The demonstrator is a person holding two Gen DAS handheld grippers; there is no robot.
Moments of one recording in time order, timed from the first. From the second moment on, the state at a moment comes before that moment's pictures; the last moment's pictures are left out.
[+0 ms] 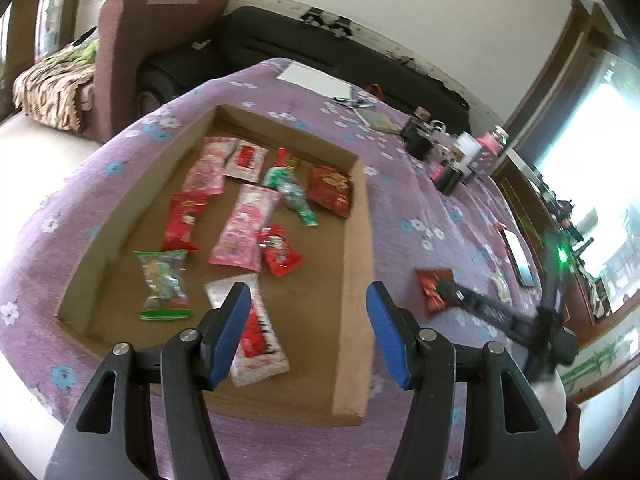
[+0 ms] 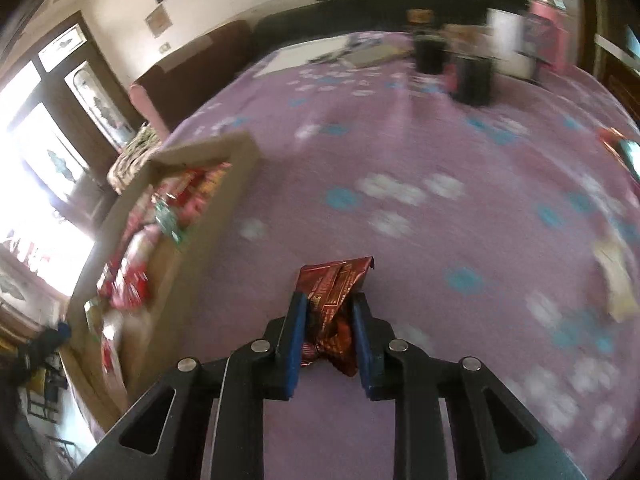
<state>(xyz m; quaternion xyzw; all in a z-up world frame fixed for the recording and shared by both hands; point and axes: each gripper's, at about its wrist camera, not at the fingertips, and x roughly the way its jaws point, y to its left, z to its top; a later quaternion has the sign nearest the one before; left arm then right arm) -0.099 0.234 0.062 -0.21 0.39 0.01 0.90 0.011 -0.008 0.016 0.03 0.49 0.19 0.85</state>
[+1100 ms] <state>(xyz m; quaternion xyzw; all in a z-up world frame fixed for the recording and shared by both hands) -0.029 0.047 0.026 -0.09 0.48 -0.10 0.87 0.039 -0.186 0.012 0.10 0.41 0.07 0.90</state>
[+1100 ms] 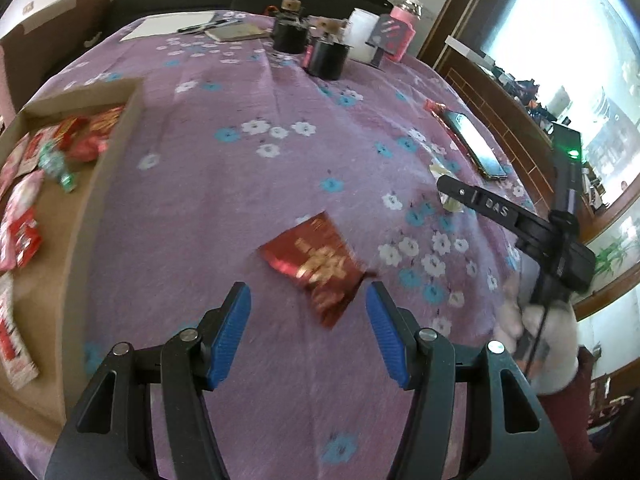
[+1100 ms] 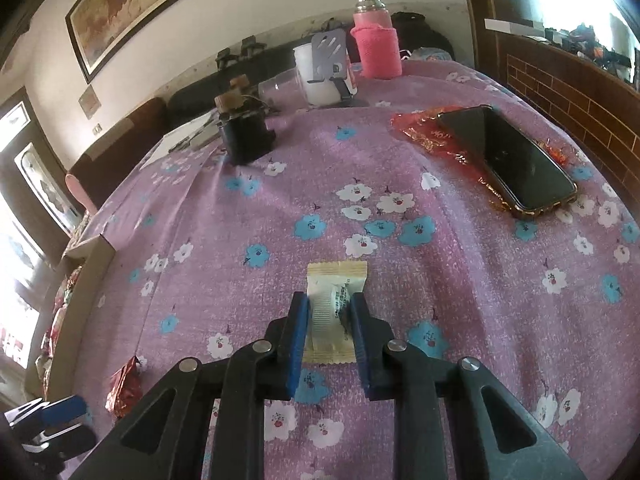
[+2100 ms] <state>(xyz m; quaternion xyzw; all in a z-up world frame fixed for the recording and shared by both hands) -0.049 0.081 0.063 -0.13 0.42 -0.11 0.89 0.035 -0.198 0.020 0.10 0.38 0.06 0.92</state>
